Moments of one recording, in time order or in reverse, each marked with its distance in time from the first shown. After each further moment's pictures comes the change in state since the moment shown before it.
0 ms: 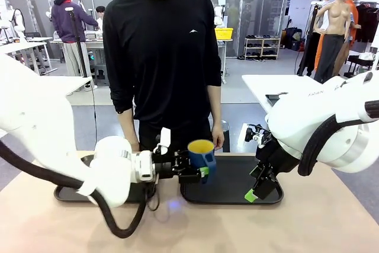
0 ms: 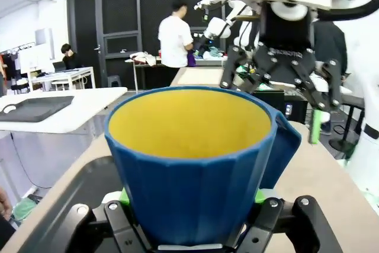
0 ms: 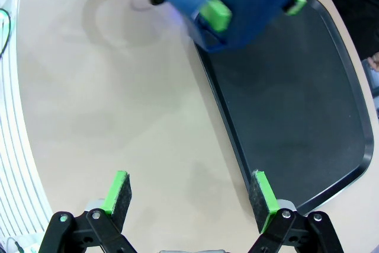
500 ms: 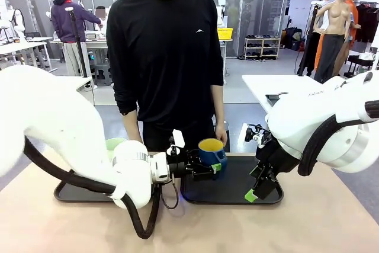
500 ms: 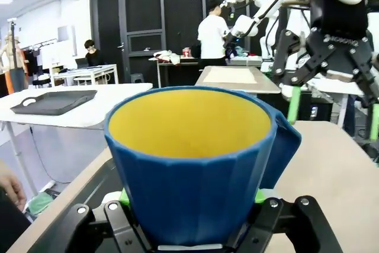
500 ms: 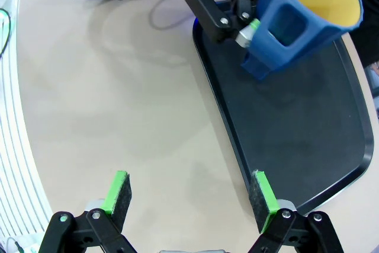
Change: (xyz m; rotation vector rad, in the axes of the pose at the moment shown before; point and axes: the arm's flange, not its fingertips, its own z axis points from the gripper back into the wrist) left arm -0.026 0.022 -0.031 0.105 0.004 -0.016; right arm 0.000 0.000 0.000 0.000 0.000 0.000
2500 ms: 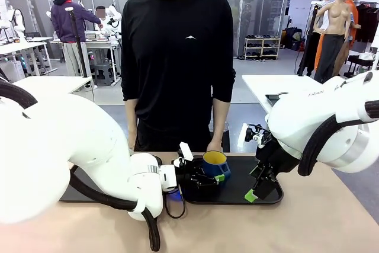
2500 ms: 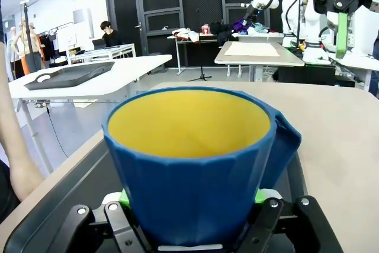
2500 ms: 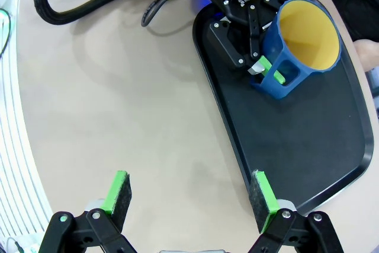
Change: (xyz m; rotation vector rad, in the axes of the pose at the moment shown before) left arm -0.054 0.010 -0.013 0.078 0.090 -0.036; right arm 0.000 0.000 0.000 0.000 0.000 0.000
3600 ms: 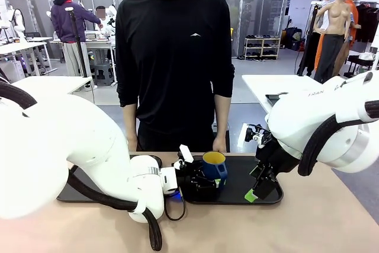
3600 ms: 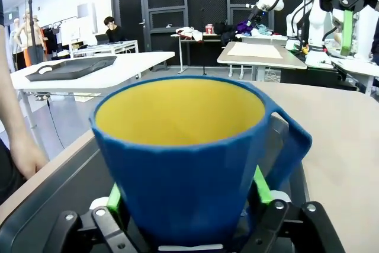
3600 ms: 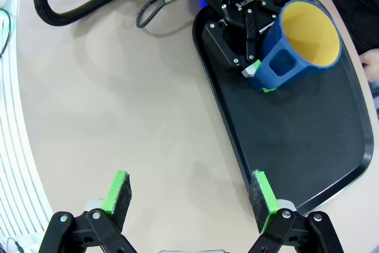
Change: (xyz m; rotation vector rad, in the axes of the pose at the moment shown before) left arm -0.007 -0.004 0.000 0.015 0.003 0.040; right arm 0.000 0.000 0.000 0.000 0.000 0.000
